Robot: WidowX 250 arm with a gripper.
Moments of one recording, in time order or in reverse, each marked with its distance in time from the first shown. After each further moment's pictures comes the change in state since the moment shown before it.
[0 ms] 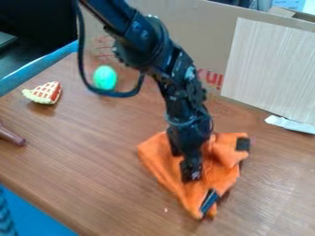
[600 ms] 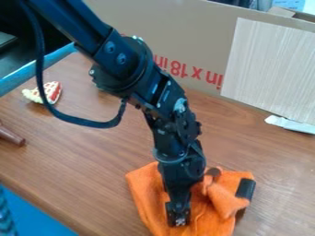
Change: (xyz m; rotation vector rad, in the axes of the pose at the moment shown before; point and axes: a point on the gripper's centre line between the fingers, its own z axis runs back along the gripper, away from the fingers) arm -0.028 -0.061 0.004 -0.066 0.020 -0.145
